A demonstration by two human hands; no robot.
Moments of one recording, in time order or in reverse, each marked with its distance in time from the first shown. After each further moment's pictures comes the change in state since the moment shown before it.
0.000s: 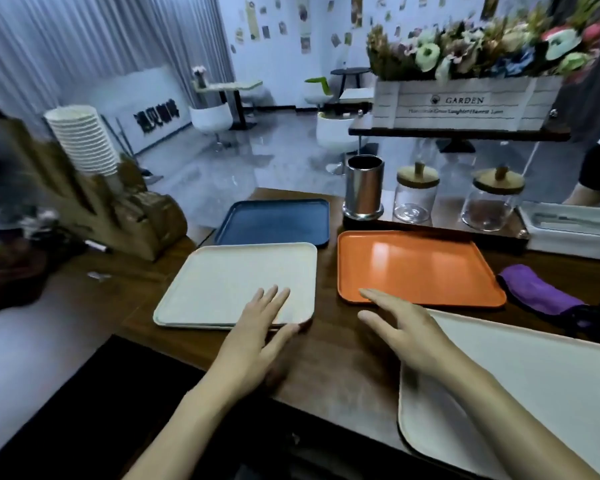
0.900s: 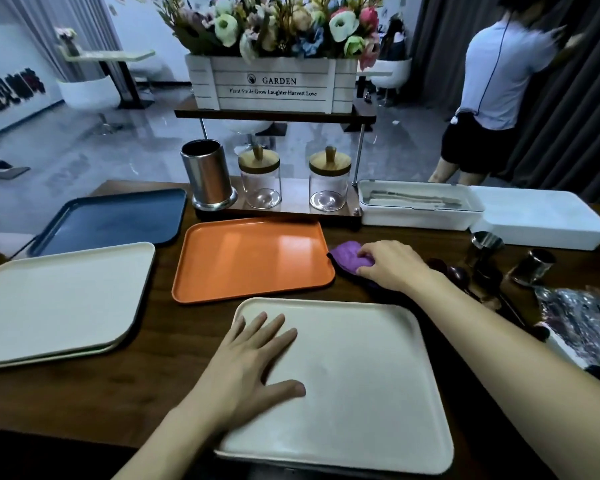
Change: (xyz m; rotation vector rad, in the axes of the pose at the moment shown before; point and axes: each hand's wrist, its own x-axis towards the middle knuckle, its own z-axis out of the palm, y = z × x) left_hand 0.032 0.145 0.180 0.359 -0.341 0.368; right_hand -0.003 0.174 -0.208 -0.618 -0.042 0.388
